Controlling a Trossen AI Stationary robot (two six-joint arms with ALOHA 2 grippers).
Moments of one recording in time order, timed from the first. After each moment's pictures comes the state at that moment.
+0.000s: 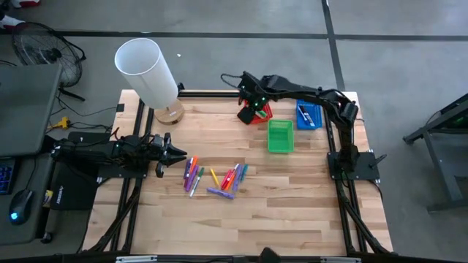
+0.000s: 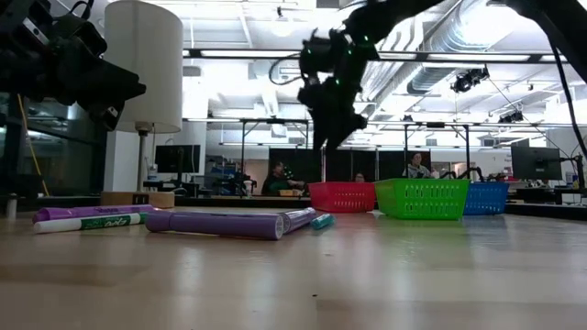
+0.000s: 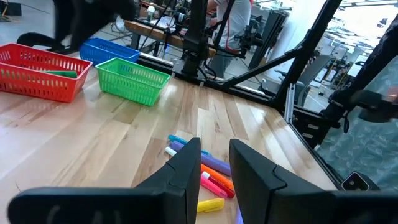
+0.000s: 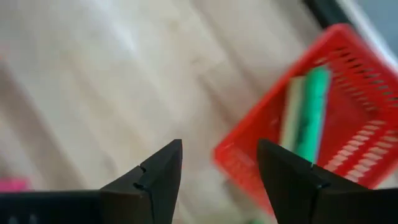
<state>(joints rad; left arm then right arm) -0.06 0.06 0.02 0.00 -0.03 -0.32 -0.48 1.99 1.73 -0.92 -0.05 0.16</state>
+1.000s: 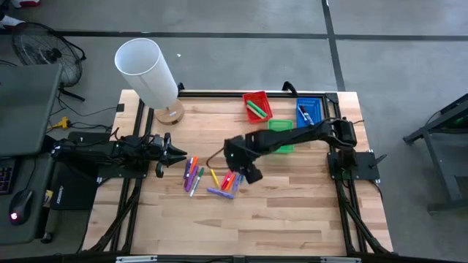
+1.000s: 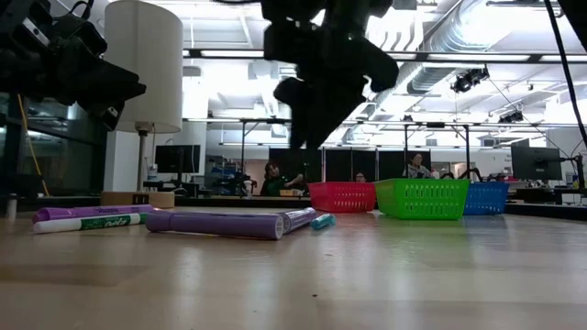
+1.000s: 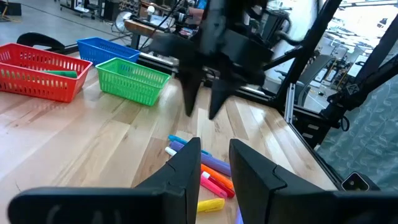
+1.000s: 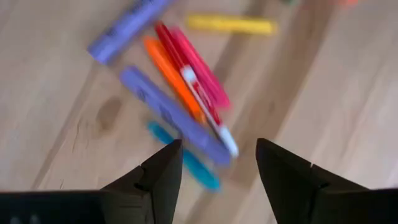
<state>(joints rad) -0.06 0.06 0.02 0.00 -0.03 -0.32 0.04 1.99 1.60 -0.80 -0.06 -0.44</state>
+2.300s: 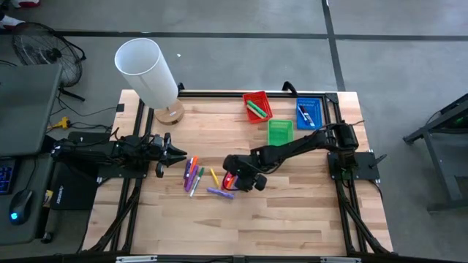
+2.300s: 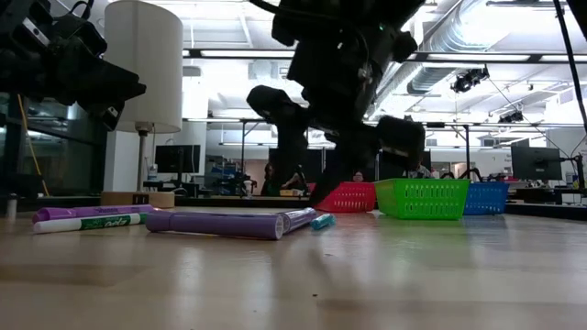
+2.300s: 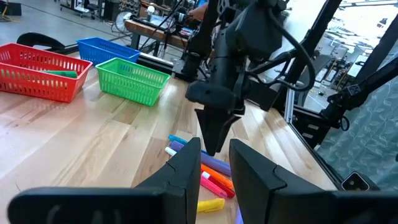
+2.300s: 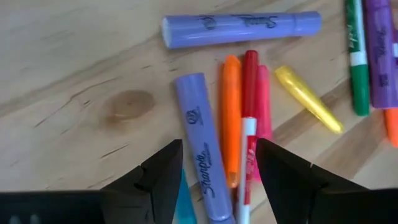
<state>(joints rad) -0.06 0.06 0.02 0.00 -0.03 -0.32 0.11 1.99 1.32 -0.37 -0.09 -0.99</state>
